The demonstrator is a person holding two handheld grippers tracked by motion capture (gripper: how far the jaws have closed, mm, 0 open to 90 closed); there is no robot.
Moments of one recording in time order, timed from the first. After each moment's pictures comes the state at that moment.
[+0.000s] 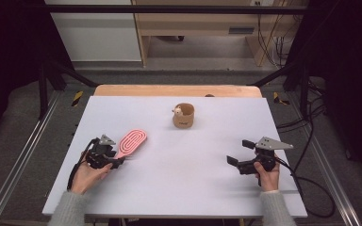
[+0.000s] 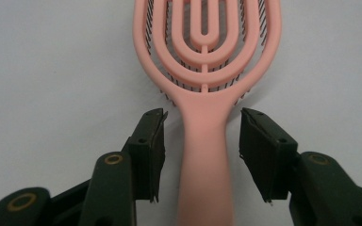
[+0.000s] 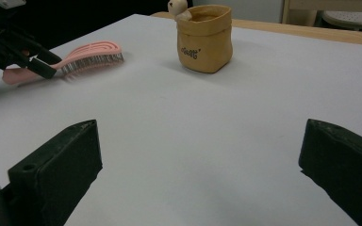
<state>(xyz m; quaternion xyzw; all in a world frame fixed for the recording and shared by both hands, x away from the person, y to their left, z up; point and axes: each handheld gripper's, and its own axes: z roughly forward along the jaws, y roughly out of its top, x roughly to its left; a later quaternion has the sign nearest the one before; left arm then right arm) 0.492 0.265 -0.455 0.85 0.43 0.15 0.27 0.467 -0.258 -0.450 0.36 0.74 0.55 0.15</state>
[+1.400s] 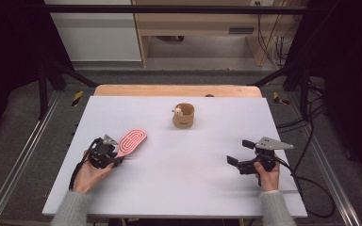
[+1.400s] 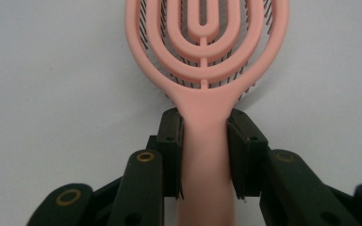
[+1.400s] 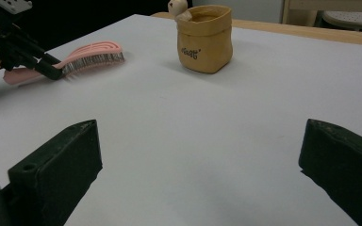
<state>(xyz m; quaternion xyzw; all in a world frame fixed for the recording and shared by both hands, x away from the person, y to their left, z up) 0.496 0.260 -0.458 0.85 0.43 0.15 0.25 0.466 -0.258 -0.450 0.36 0.74 0.55 0.15</state>
